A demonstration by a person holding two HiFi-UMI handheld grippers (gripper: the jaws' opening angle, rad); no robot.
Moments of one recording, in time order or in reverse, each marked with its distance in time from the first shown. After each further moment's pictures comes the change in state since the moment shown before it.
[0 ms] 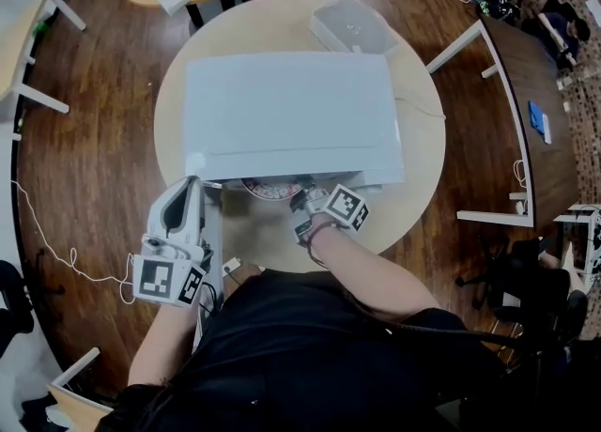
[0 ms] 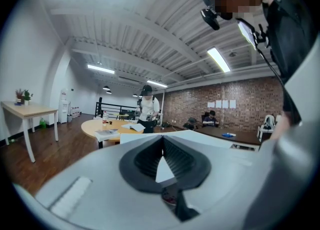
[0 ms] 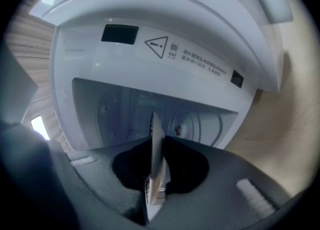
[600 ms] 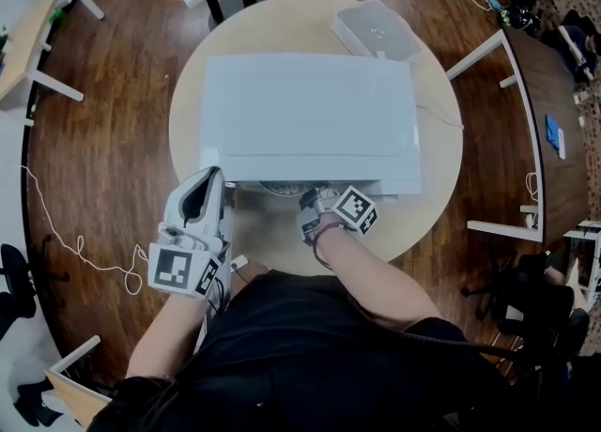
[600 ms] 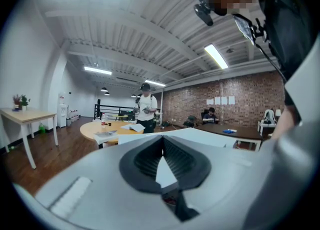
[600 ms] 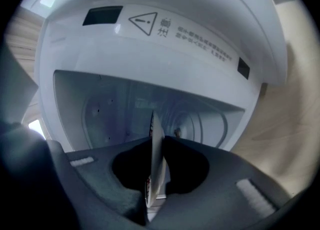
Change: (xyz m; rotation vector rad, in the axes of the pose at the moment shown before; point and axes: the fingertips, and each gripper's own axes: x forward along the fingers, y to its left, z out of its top) left arm 0.015 0.001 -0.003 0.062 0.010 -0.005; right arm 0.015 -0.004 -0.001 0.024 -0.036 -0.008
